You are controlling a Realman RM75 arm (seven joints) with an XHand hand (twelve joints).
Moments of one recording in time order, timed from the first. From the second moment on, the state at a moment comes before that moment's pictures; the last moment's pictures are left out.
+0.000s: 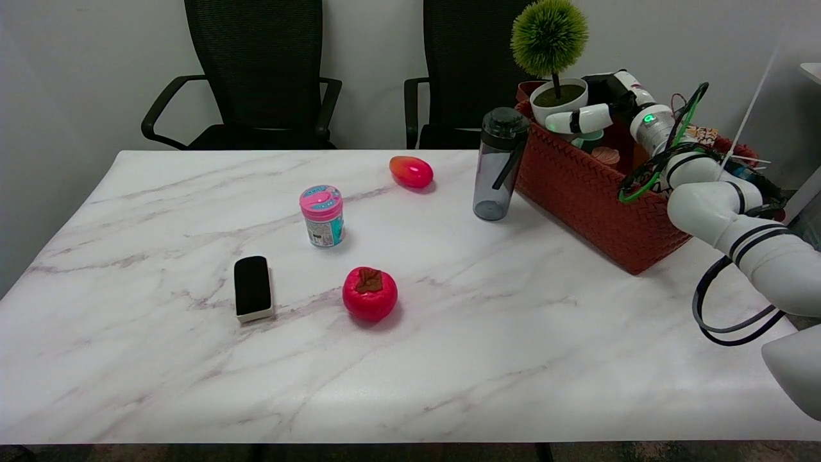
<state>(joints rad) 0.60 -0.83 -1.77 0.84 0.65 0.11 0.98</state>
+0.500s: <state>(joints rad) 0.61 -0.84 -1.78 0.83 0.63 0.11 0.97</state>
